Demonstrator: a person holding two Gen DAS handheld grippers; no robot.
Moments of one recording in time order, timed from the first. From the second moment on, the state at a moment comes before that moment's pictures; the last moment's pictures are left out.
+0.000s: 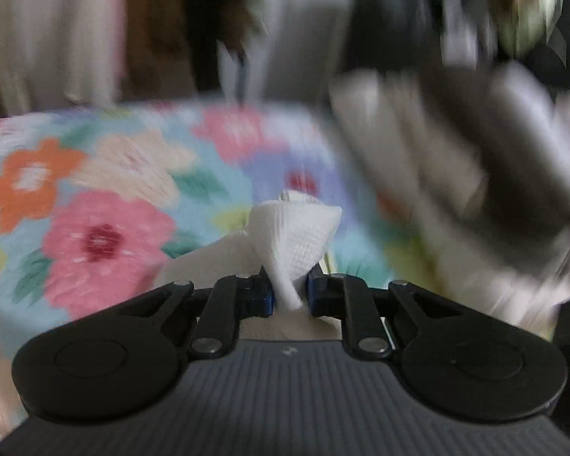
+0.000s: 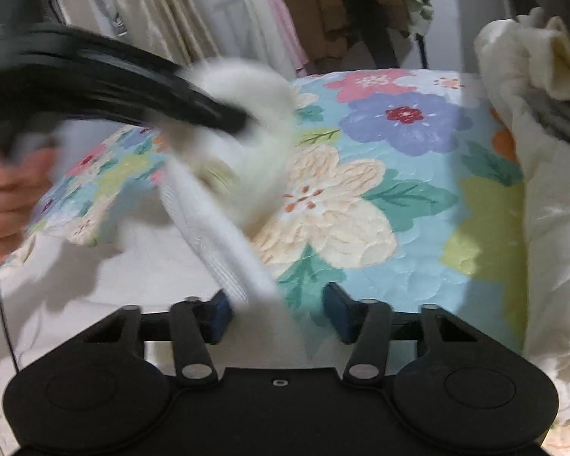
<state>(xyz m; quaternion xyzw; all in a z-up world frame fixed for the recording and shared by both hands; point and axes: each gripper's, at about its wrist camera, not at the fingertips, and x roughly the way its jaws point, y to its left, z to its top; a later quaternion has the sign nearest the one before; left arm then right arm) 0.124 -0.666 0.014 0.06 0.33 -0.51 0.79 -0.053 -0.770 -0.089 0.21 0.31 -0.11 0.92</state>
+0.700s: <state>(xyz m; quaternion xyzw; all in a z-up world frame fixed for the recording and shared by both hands) 0.060 -0.530 0.019 0.08 0.32 -0.36 0.87 -0.054 -0.765 -0.077 0.18 0.29 -0.15 0.93</state>
